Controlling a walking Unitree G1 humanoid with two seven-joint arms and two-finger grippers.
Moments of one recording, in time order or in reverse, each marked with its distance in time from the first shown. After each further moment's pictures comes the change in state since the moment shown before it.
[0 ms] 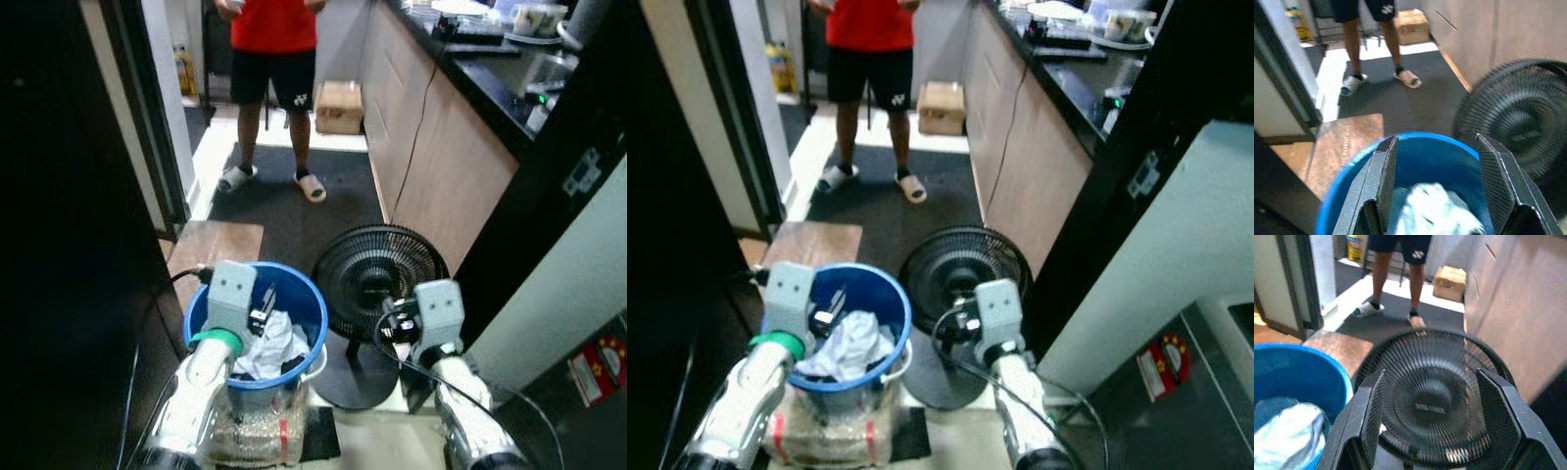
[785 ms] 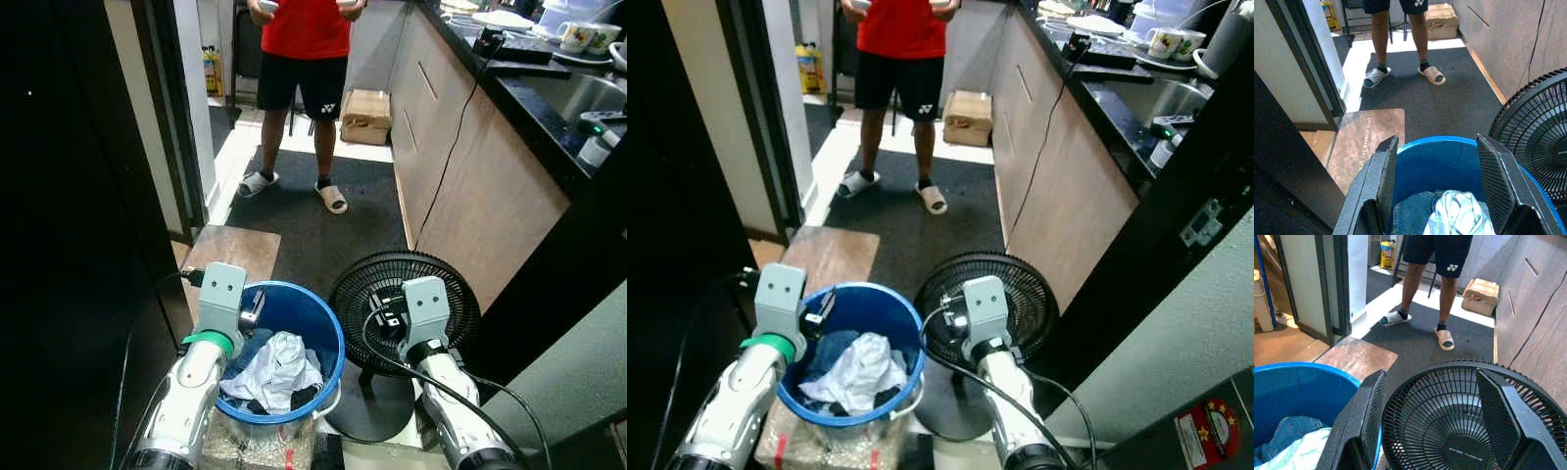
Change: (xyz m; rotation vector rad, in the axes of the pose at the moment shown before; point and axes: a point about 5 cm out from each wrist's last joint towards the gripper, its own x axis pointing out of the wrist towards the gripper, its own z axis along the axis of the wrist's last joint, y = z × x) left arm -0.002 0.006 -0.005 0.001 0.024 0.023; right arm 0.004 0.007 0.005 0.005 -0.021 0.021
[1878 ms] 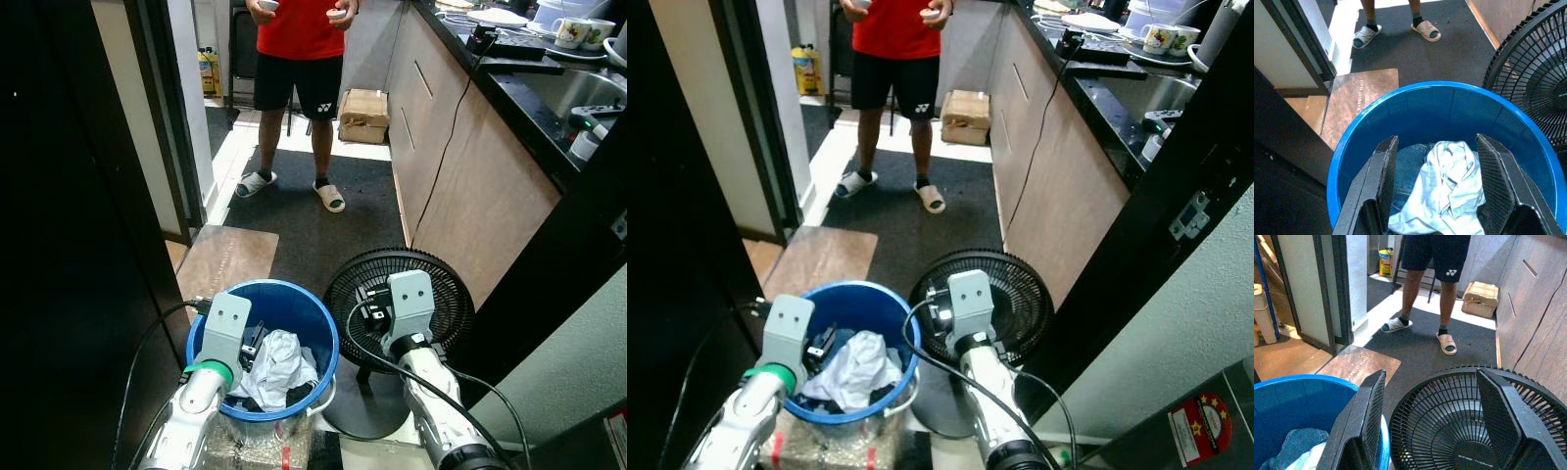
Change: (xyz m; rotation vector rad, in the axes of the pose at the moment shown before) left arm -0.013 -0.005 -0.042 0.034 0.153 -0.016; right arm 0.007 0.021 0.011 0.032 -0.029 -0.009
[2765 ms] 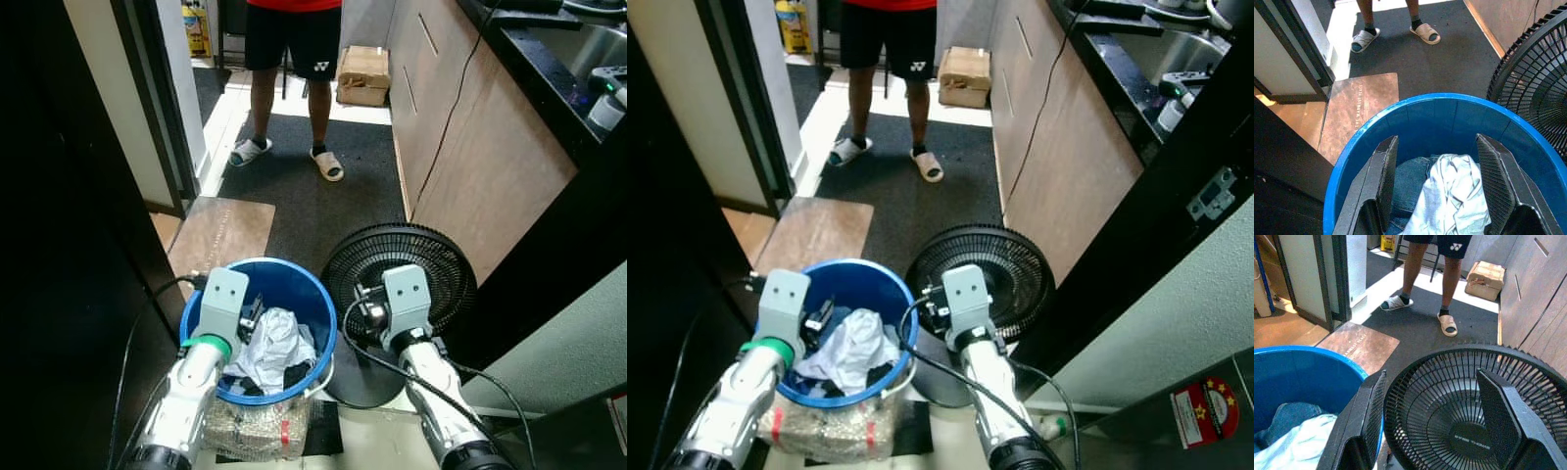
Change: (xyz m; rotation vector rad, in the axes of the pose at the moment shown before) left arm 0.013 0.010 0.034 0.015 -0.100 0.019; right arm 0.007 -0.003 0.012 -0.067 -0.016 0.016
